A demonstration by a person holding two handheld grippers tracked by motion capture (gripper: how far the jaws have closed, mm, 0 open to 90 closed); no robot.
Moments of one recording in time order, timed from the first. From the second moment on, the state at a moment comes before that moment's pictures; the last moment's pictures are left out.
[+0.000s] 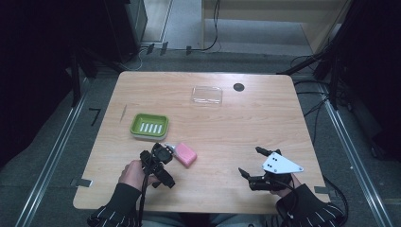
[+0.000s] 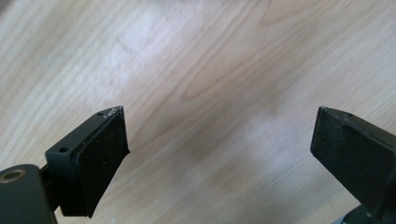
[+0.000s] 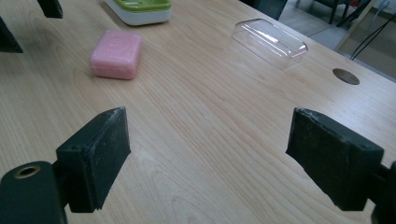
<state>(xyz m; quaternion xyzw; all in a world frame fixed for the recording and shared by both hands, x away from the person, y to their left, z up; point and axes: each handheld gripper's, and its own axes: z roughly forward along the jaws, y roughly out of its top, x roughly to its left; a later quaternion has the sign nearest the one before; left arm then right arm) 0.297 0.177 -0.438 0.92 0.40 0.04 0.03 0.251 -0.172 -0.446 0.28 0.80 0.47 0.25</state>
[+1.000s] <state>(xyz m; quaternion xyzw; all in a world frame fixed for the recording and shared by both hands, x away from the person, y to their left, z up) 0.334 0.143 -0.433 0.92 0.39 0.05 0.07 0.251 -0.172 -0.446 0.28 0.80 0.47 0.25</state>
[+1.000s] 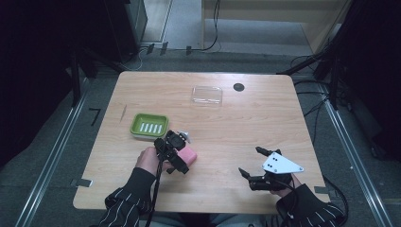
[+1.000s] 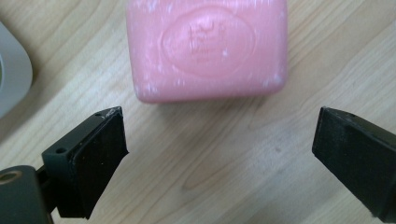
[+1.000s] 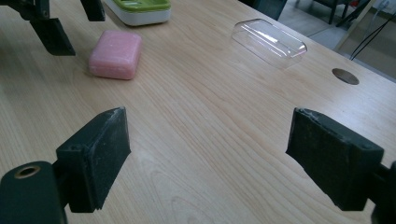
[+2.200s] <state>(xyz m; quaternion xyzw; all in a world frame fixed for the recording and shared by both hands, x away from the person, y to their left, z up) 0.365 0.120 -0.455 0.91 0.41 0.04 0.04 0.251 -0.173 -0.446 0.28 0.80 0.47 0.24</state>
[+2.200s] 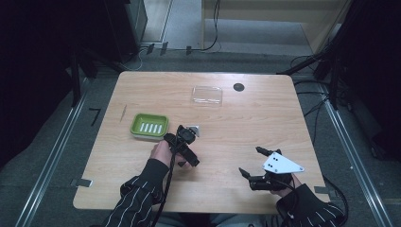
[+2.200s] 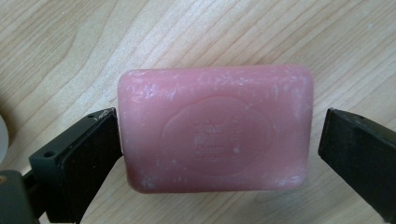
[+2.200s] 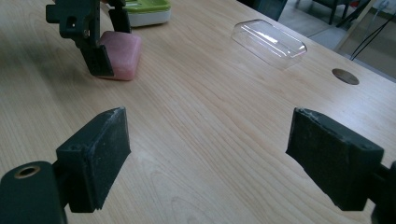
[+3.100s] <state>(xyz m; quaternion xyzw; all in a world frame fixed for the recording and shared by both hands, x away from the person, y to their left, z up) 0.363 0.119 -0.457 0.90 0.43 0.05 0.04 0.251 -0.173 -0.446 0.28 0.80 0.47 0.25</state>
